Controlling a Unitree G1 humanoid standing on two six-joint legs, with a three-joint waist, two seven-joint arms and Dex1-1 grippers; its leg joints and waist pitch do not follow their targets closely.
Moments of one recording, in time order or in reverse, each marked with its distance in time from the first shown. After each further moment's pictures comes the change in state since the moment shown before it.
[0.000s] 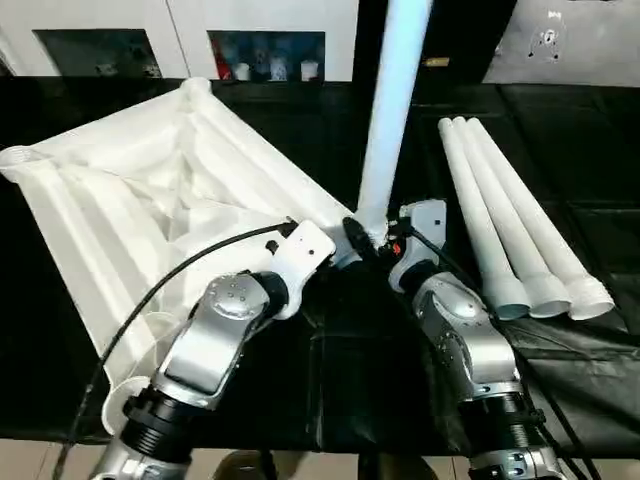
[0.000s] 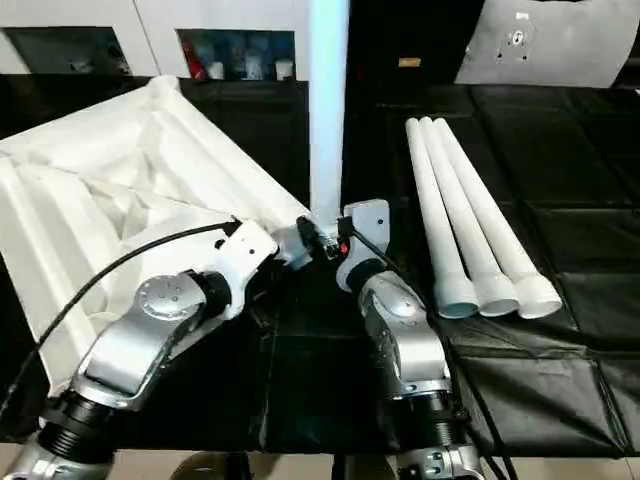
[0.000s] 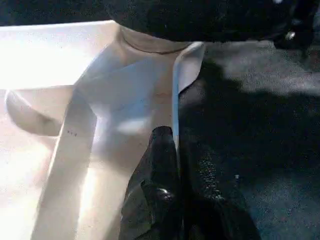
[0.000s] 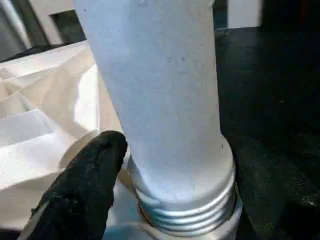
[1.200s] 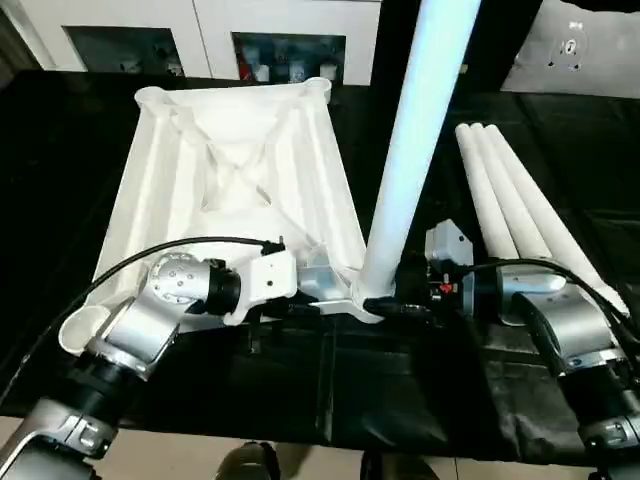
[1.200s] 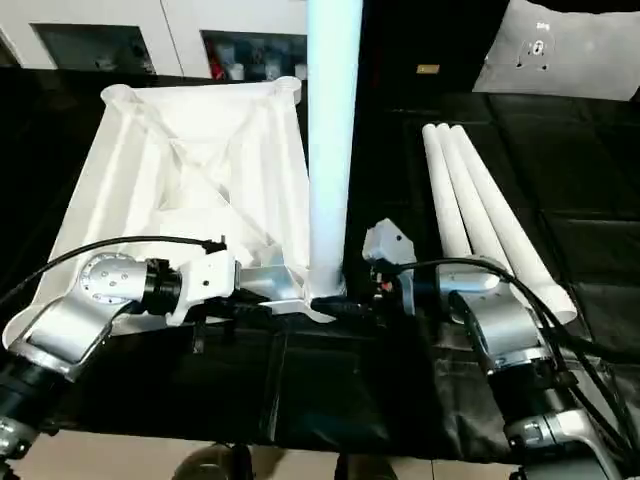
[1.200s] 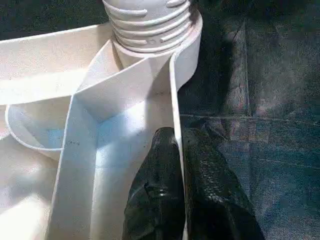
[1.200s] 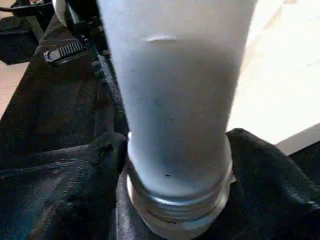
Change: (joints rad) left arm -0.097 0.314 -0.069 0.290 -0.108 -0.580 -0.554; right arm -0.098 -0.483 0.162 0.083 0.084 -0.066 0.847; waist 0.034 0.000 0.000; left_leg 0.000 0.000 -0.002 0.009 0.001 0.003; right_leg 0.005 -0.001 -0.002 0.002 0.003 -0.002
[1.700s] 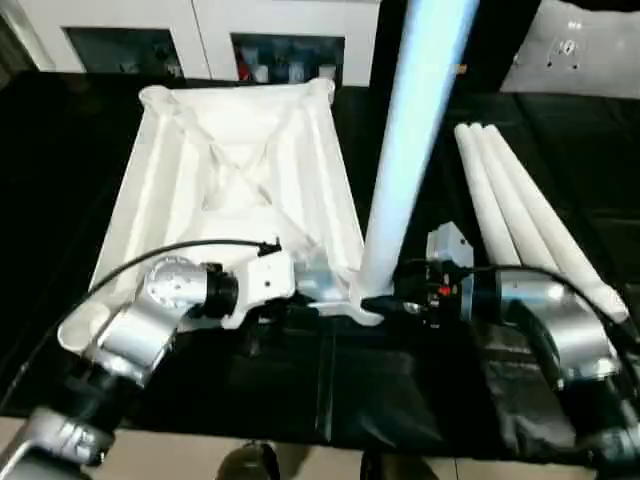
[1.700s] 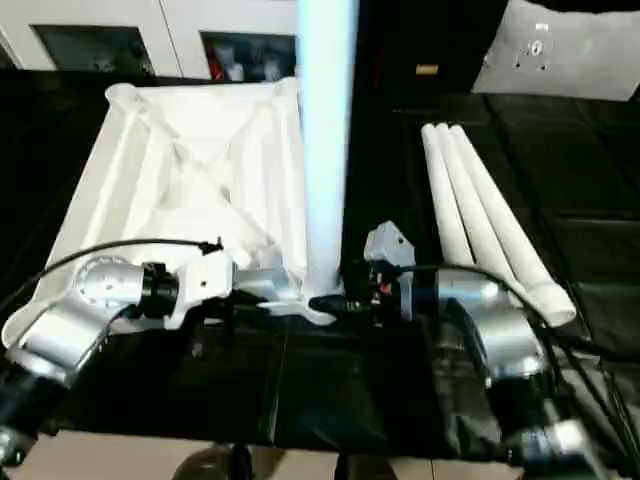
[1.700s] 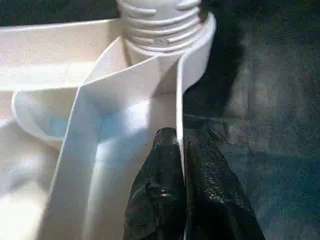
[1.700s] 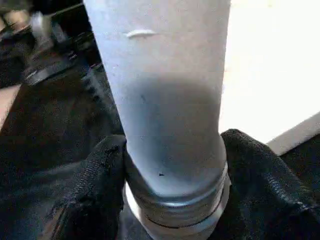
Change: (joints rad) left arm 0.060 -0.047 0.048 -0.100 -0.001 0.164 0.090; right arm 0.093 0.086 -0.050 -0.087 0.016 0.069 -0.142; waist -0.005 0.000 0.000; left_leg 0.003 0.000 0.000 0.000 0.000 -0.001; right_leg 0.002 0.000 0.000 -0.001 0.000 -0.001
